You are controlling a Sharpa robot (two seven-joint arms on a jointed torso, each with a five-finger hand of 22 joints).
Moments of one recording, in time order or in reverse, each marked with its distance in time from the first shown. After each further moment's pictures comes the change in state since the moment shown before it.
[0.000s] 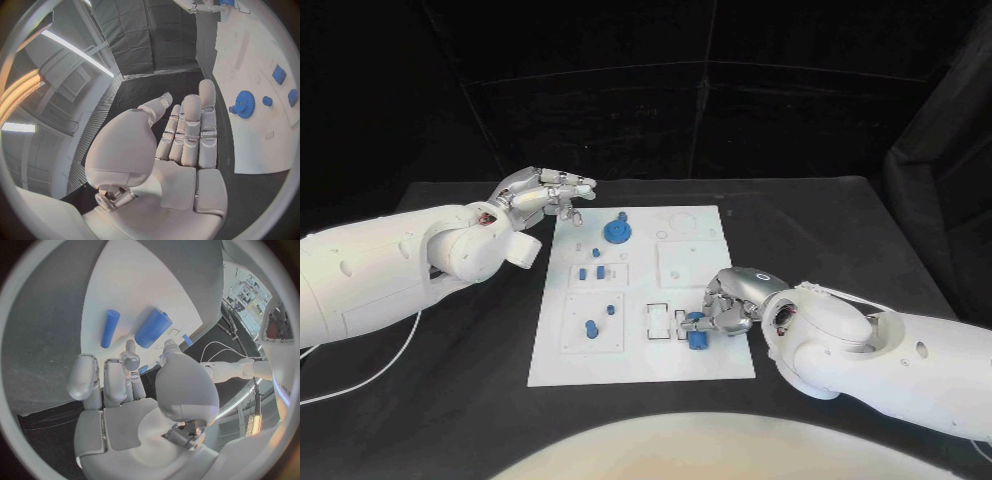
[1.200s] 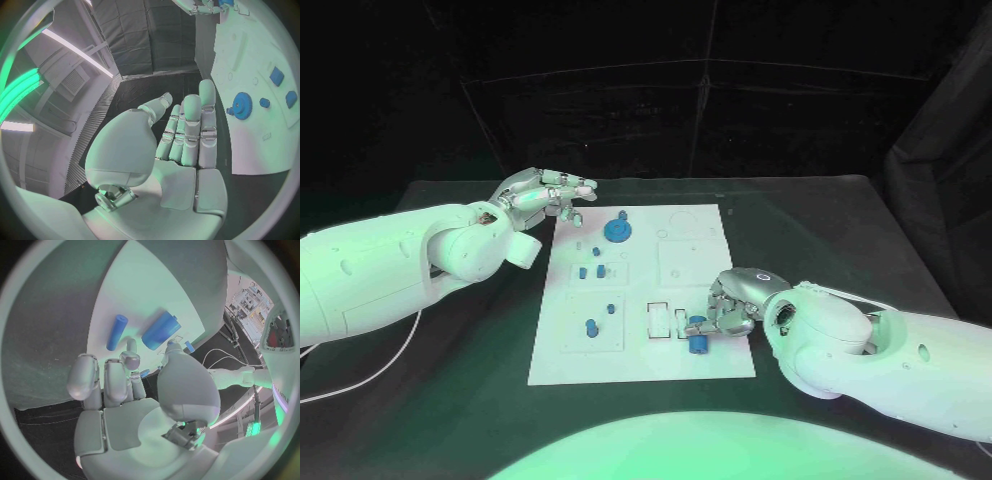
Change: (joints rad) left arm -0.001 -0.001 -0.002 -0.002 0.000 0.014 -0.015; left_hand 0.000 0.000 0.000 0.000 0.000 -0.004 0.004 0.000 0.000 -0.004 -0.004 0.006 -0.001 0.000 0.000 0.000 -0.004 0.000 0.000 0.000 0.000 -0.001; right arm 0.000 -0.004 0.000 0.004 -0.057 0.051 -0.024; right_hand -0.024 -0.024 -0.016 0.005 -0.026 0.007 -0.007 0.017 0.034 0.003 -0.003 -0.014 -0.001 0.004 -0.003 0.000 0.003 0.000 0.004 -0.004 0.000 0.001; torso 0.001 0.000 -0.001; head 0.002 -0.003
